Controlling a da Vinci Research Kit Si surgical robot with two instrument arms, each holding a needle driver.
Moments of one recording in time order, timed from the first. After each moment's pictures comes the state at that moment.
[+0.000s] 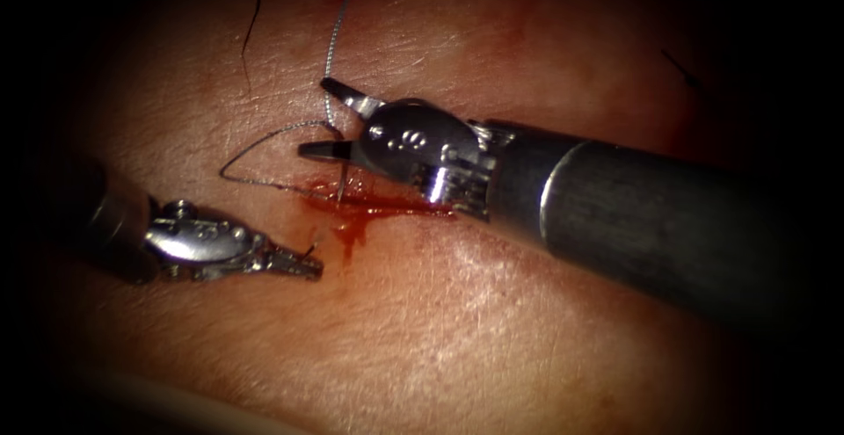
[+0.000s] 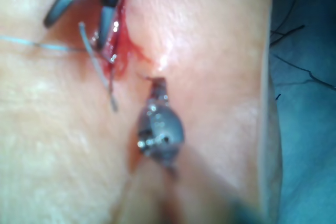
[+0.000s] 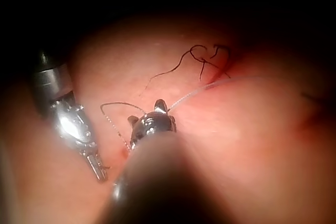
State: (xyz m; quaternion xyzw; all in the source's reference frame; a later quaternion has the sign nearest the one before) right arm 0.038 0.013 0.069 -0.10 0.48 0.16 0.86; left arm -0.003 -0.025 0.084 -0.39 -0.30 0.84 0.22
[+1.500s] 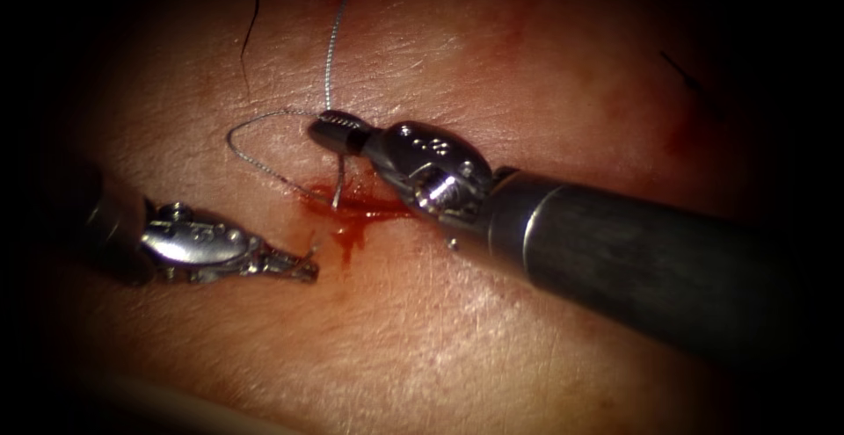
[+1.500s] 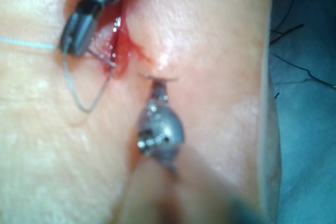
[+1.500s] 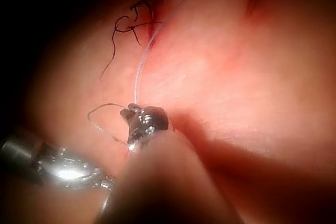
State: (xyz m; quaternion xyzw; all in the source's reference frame) right arm 0.037 0.008 0.076 0.27 0.47 0.42 0.73; left arm -0.003 -0.025 0.084 -0.39 -0.30 0.84 0.22
